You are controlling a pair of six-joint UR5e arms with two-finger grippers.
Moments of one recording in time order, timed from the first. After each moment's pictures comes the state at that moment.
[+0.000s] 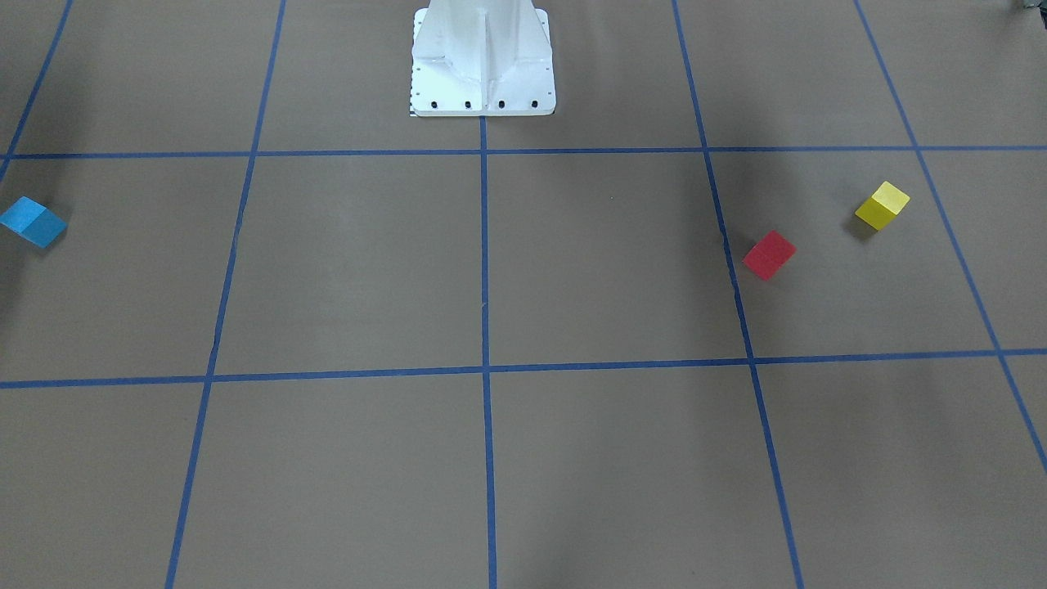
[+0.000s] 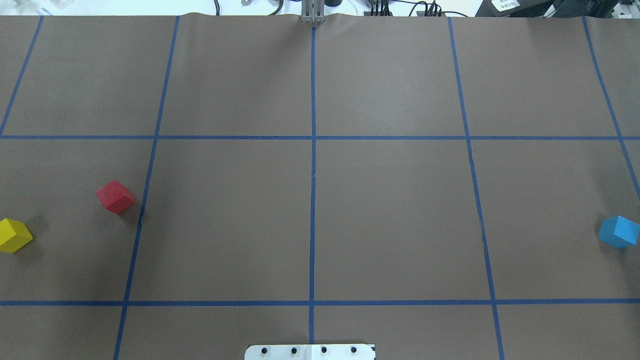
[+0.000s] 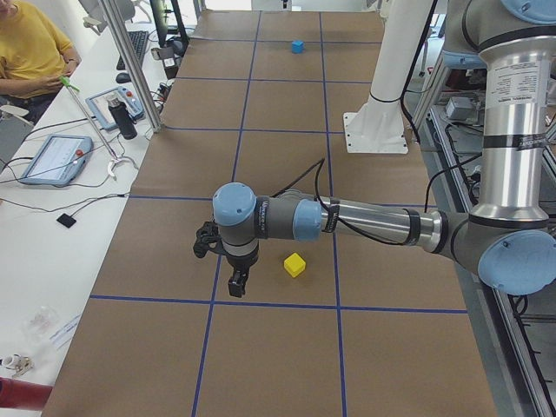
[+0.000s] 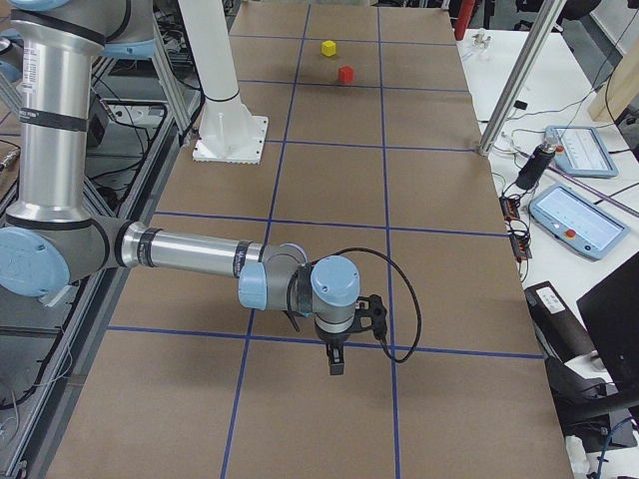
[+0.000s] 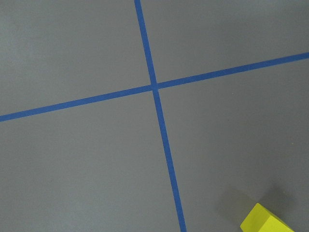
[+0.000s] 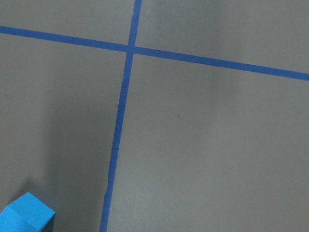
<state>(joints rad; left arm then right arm) -1.56 -1.52 -1.75 -1.49 -2.34 0.16 1.60 -1.72 1.64 -1.48 2.31 -0.16</state>
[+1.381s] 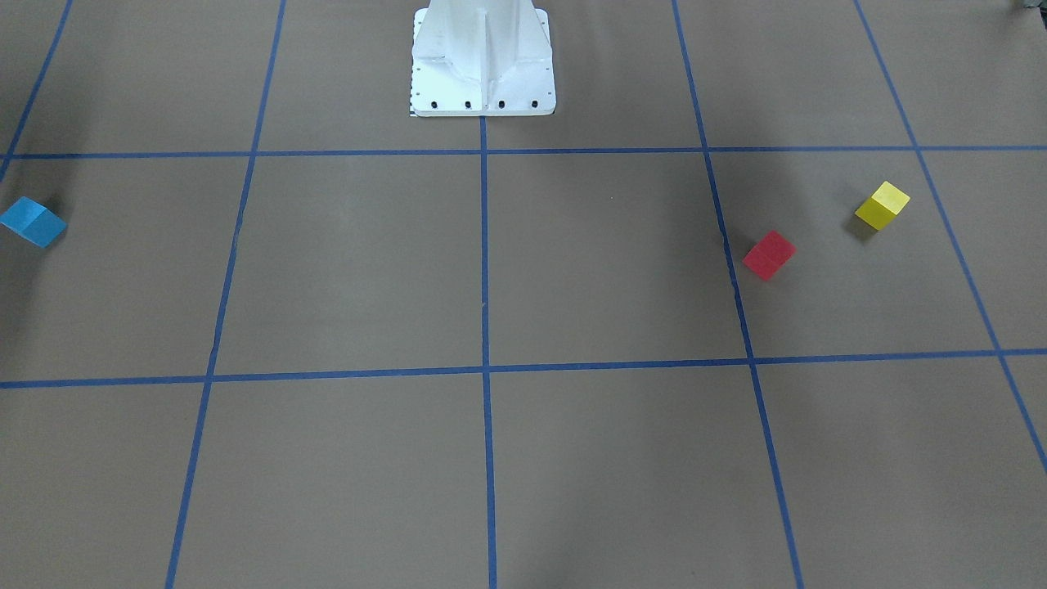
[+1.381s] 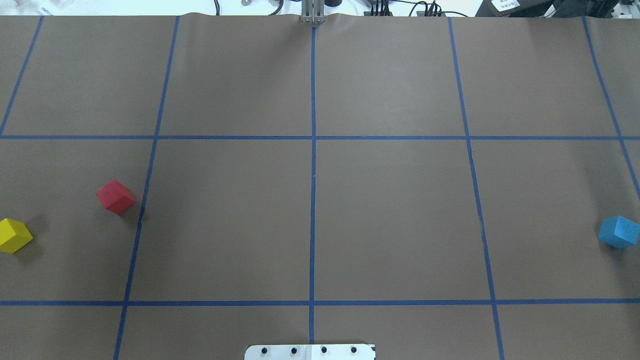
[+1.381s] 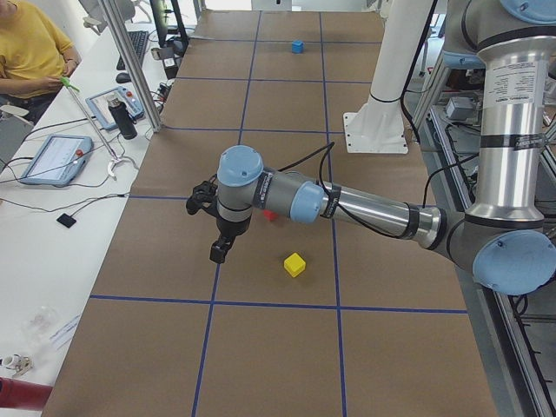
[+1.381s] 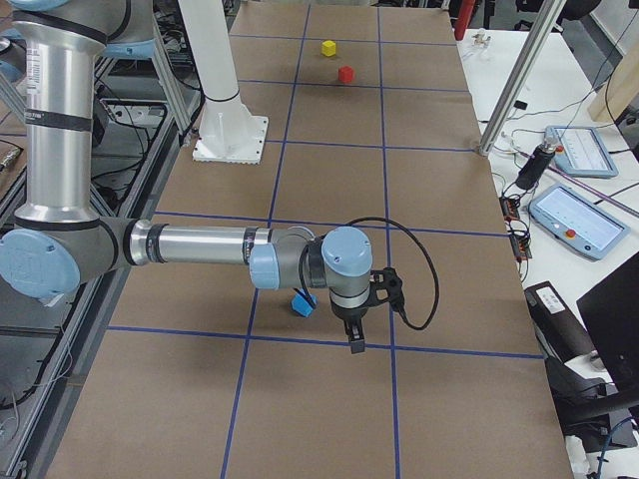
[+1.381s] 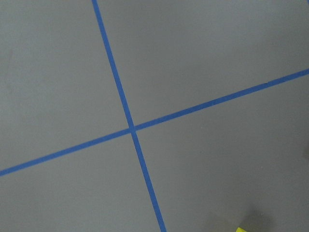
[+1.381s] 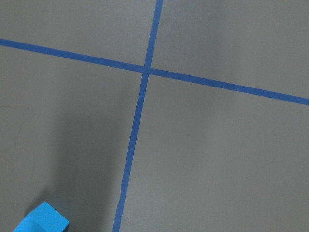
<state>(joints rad) -1.55 -1.54 -1.84 -1.72 -2.33 0.15 1.60 -1.67 1.71 -1.48 2.32 -0.16</state>
